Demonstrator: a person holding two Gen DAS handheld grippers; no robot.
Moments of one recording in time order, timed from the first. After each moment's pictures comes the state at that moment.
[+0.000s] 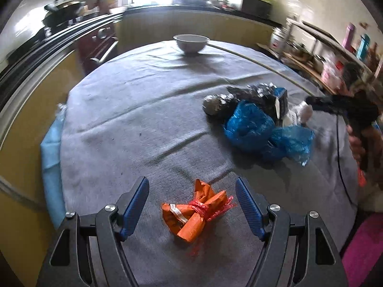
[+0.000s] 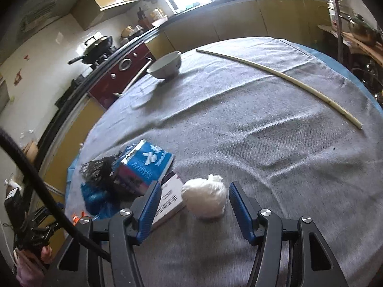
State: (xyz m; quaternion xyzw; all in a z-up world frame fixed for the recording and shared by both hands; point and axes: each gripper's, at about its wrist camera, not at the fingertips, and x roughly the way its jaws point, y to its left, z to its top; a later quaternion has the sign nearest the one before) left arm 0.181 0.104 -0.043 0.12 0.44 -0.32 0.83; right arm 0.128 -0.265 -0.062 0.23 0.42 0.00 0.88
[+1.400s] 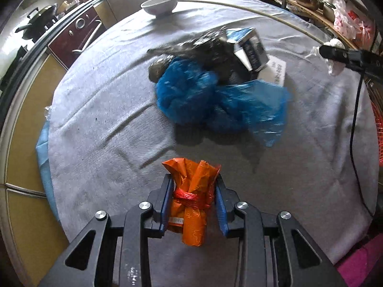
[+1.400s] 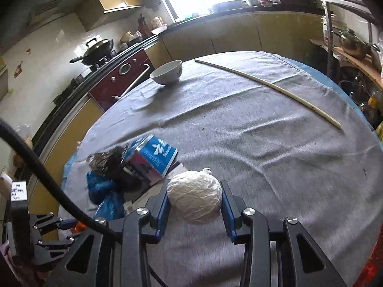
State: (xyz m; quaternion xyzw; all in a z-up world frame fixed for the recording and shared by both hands) left arm 0.133 -0.011 -0.075 0.23 0.52 -0.24 0.79; right arm 0.082 -0.243 -0.039 0.20 0.40 -0.02 0.90
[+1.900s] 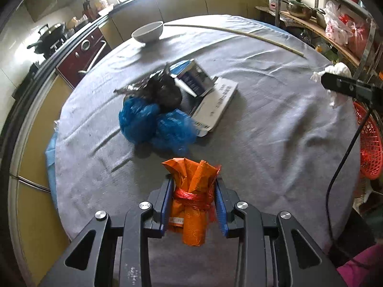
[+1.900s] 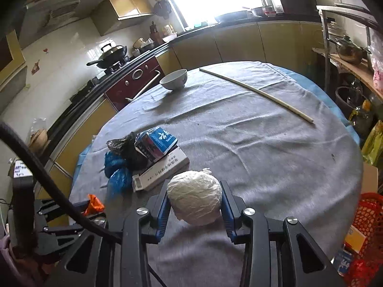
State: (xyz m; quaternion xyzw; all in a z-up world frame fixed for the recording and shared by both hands) left arm 0.053 -0.072 -0.037 0.24 0.47 -0.21 0.82; right arm 0.001 -0.268 -0.016 0.19 0.37 0.00 0.91
